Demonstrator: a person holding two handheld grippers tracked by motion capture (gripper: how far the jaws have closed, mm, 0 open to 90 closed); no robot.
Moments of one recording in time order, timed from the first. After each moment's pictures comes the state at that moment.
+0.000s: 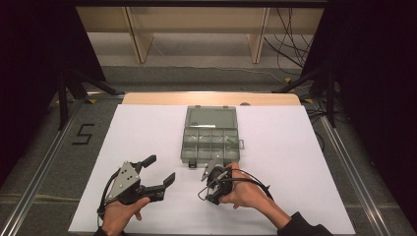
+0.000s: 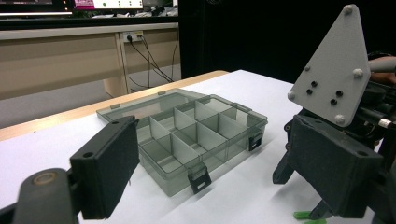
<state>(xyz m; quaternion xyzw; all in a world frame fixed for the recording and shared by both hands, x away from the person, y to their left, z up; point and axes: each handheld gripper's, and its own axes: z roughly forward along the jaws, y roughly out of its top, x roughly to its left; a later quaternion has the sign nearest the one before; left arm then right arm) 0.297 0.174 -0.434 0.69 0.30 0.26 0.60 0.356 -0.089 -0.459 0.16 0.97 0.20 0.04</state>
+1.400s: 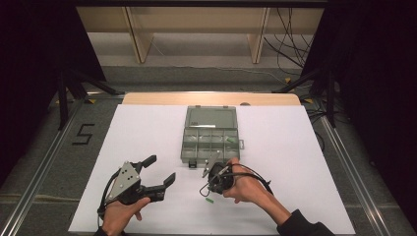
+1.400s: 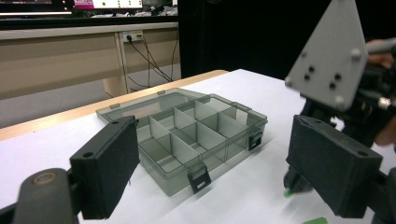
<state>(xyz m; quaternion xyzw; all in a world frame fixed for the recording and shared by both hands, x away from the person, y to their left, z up) 0.296 0.173 -0.434 0.69 0.31 0.26 0.60 0.367 -0.093 -0.444 0.13 0.97 0.20 0.04</state>
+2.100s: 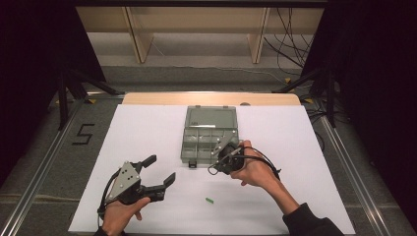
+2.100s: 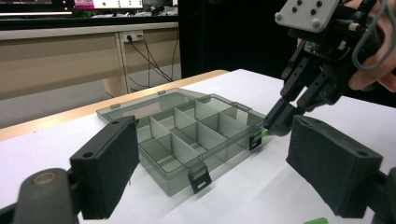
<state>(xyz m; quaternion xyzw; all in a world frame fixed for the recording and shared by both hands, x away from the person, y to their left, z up) 0.296 0.173 -0.434 0.69 0.31 0.26 0.60 0.396 -0.119 -0.408 0.17 0.95 0.25 0.08</state>
